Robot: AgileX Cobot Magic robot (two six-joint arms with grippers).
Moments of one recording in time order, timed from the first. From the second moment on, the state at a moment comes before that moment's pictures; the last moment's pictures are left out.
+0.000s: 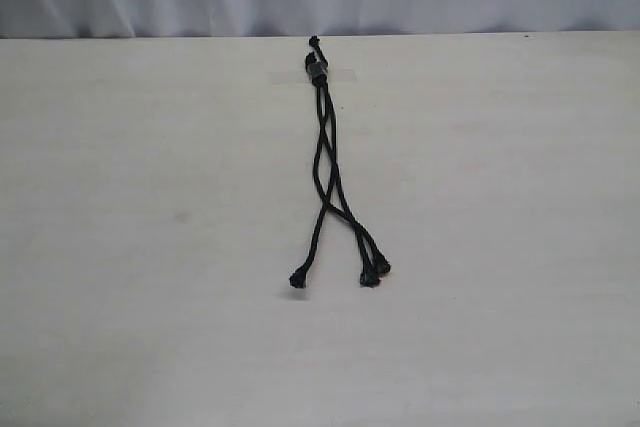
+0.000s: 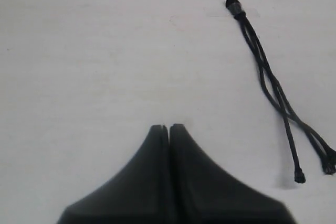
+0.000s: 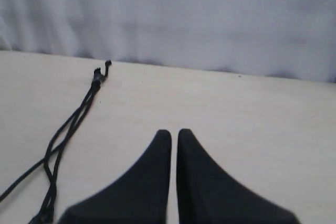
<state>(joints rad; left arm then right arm) 0.11 0.61 -0.52 -0.33 0.63 0.10 0.03 0.25 -0.42 0.12 0.51 -0.14</state>
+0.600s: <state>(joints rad) 0.08 0.51 -0.52 -0.31 0.61 0.11 0.03 0.01 -0.33 0.15 0.39 -0.14</state>
